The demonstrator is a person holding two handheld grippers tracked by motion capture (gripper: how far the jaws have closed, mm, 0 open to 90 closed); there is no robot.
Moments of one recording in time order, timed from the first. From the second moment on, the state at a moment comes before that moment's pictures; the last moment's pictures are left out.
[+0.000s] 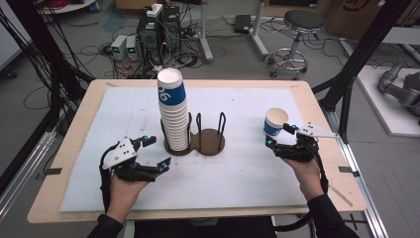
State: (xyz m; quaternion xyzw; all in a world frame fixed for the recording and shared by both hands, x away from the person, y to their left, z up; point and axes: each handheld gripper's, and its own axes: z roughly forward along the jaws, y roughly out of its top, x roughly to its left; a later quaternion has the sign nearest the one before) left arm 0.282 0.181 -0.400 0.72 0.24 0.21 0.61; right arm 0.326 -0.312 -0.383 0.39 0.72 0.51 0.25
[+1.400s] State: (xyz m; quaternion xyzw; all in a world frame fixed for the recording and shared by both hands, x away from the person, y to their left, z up) left arm 0.281 0.192 -0.374 0.71 0.22 0.21 0.63; right arm 0.315 -0.303 -0.376 0.30 0.75 0.55 0.22
